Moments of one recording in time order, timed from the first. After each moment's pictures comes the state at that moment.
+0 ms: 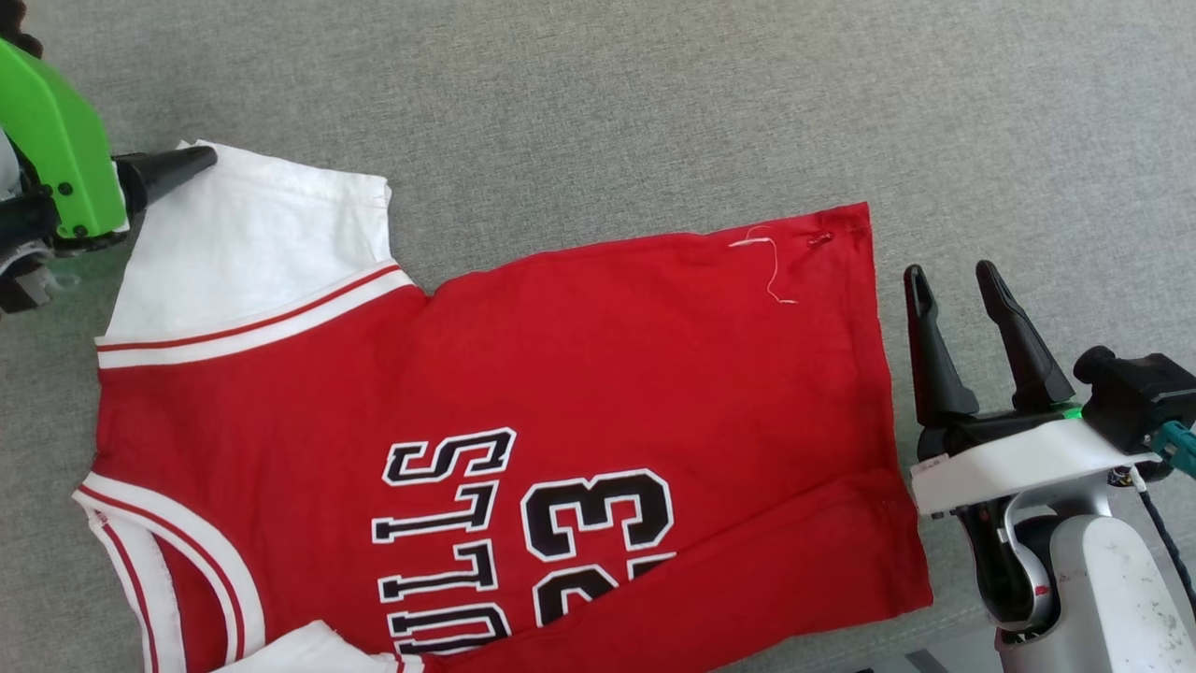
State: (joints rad) left arm -1.02 0.71 -0.60 0.65 -1.16 -0.12 0.73; right arm -0.19 -0.05 0.06 -0.02 0.33 0.13 -0.13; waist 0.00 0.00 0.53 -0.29
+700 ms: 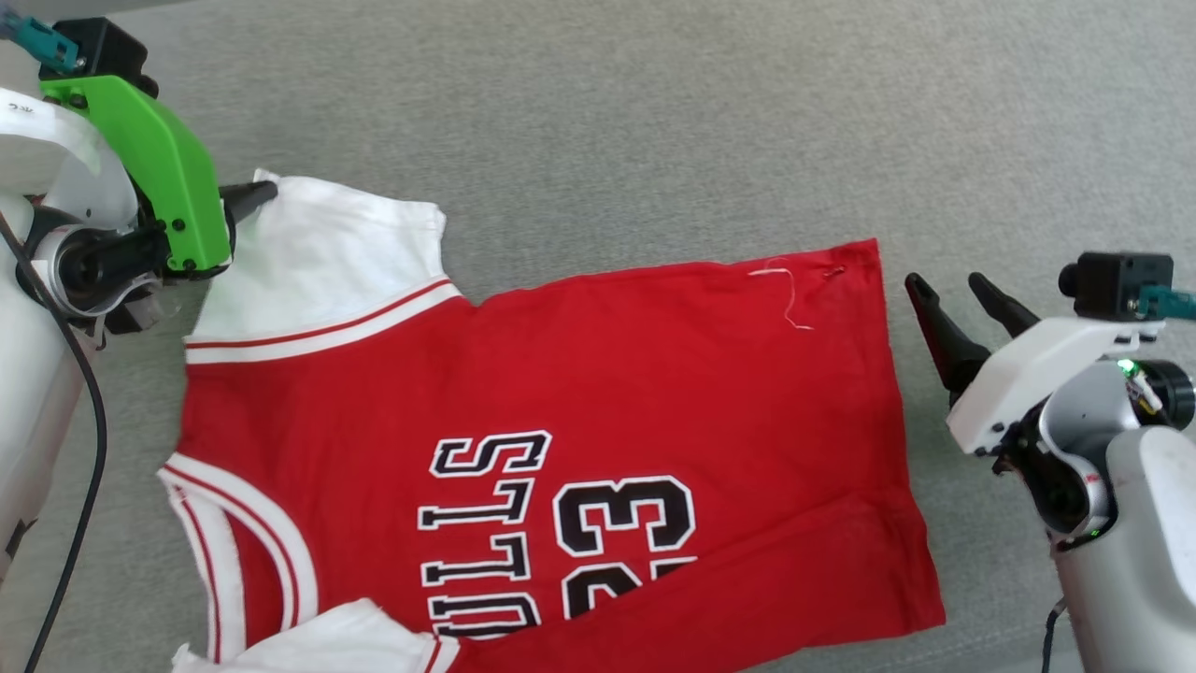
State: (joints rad) left arm -1.00 0.64 -0.64 0.62 -1.15 -0.12 0.67; right arm -0.37 -0.17 0.05 0.19 0.45 0.13 0.26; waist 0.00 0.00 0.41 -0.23
